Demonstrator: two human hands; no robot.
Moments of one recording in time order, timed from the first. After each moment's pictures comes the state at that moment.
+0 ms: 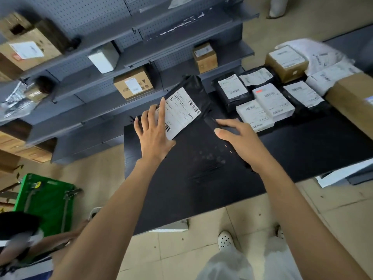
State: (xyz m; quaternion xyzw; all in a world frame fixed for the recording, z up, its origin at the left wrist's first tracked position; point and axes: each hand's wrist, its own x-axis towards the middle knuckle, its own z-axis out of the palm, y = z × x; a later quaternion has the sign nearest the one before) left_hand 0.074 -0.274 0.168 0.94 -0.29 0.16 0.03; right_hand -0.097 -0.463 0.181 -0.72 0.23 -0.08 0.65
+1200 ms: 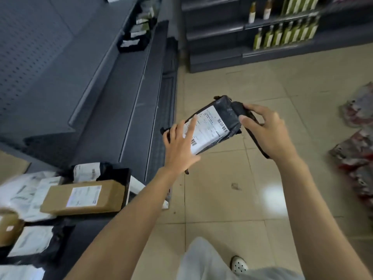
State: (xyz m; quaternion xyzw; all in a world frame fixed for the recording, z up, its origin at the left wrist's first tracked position) left_hand -0.541 -0.894 0.113 0.50 -0.86 0.00 0.12; right_hand -0.761 -0.794 0.195 -0.45 0.72 -0.46 0.26
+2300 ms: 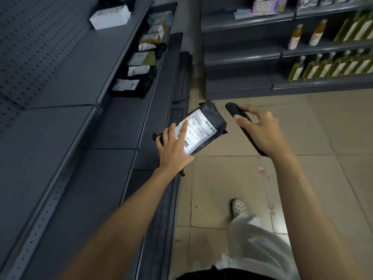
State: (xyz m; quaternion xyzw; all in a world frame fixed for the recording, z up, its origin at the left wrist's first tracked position) left_hand -0.673 -1.547 0.087 0.59 -0.81 0.01 0.06; right_hand -0.913 -1.477 0.171 -0.49 0.70 -0.43 0.28
